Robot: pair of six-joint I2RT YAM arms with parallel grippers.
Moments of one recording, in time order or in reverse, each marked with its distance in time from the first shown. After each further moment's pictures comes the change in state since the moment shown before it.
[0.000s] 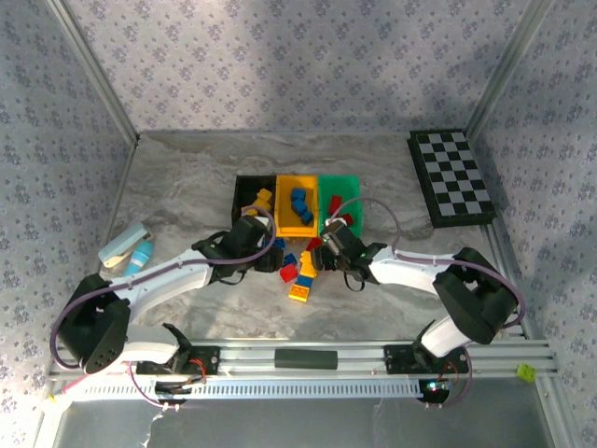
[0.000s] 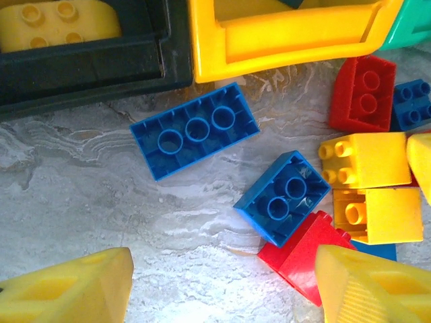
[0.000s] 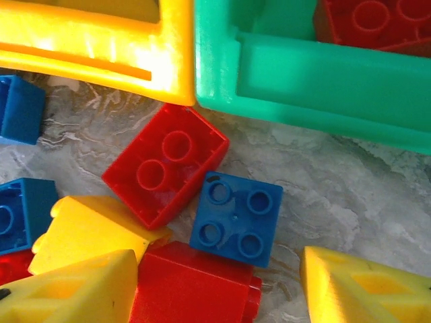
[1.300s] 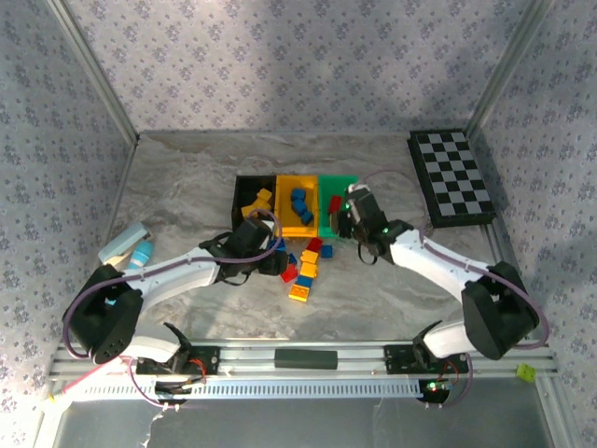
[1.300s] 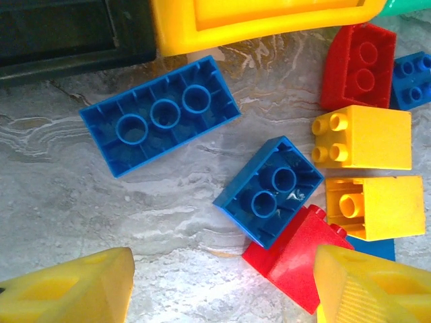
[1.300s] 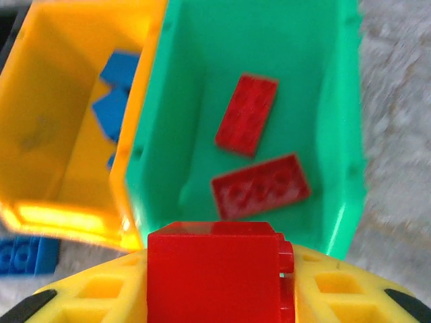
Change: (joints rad) left arm -0.008 0.070 -0.007 0.059 0.070 -0.002; right arm -0.212 -0.101 0.177 -0.119 0.003 -0.071
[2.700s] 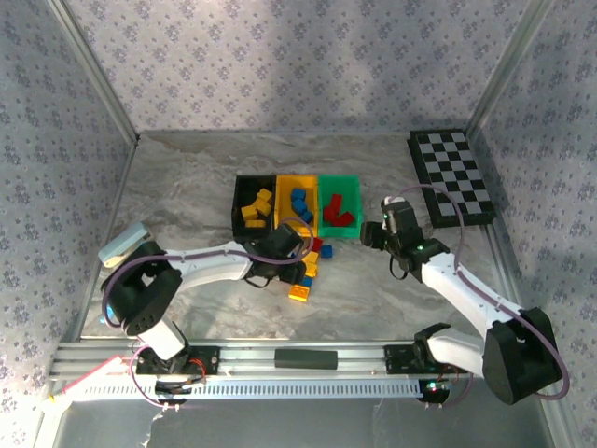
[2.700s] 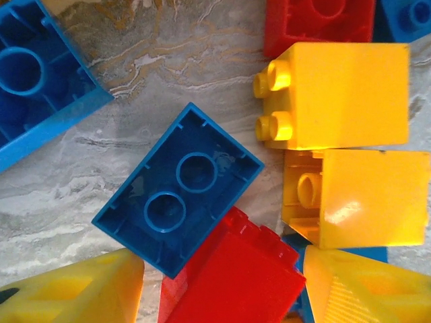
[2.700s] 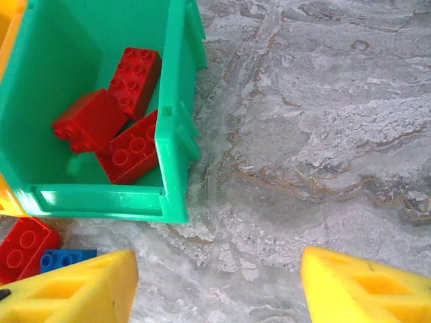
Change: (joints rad) left arm -0.144 0.253 0.167 -0.076 -0.048 -0.003; right arm -0.177 -0.289 -0.227 -0.066 -0.033 -0.097
